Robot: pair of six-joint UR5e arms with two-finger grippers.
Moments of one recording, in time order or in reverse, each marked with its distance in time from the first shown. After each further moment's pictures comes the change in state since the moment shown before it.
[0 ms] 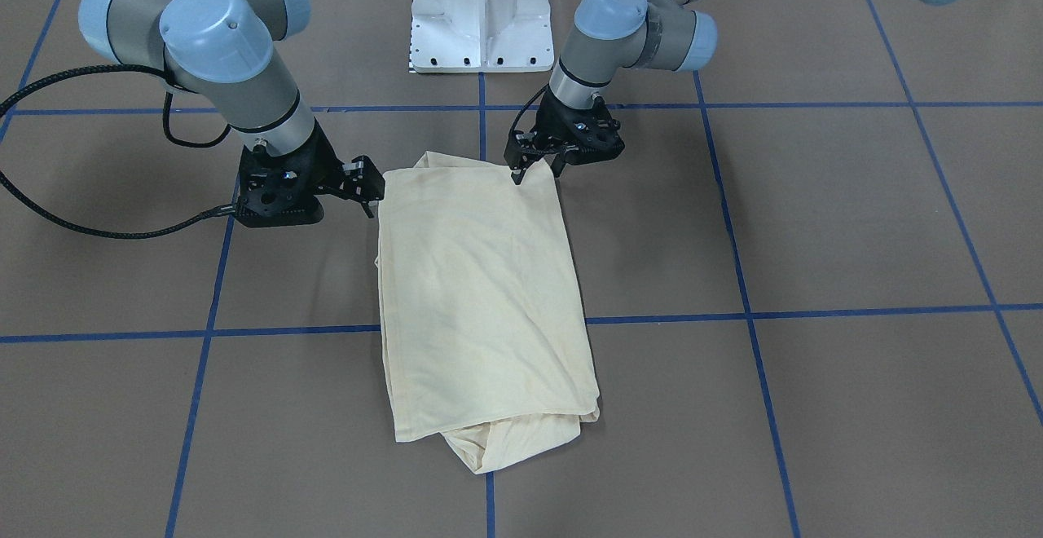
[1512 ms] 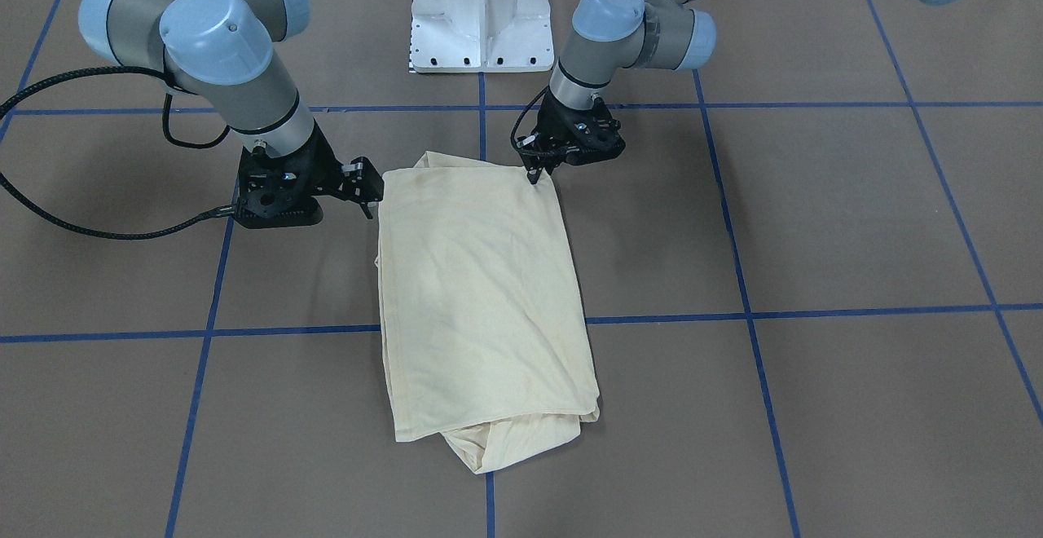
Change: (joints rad) left arm 0.005 0.001 -0.003 0.033 -0.007 -0.004; right arm 0.000 -0.001 -0.002 -0.001 0.000 0.000
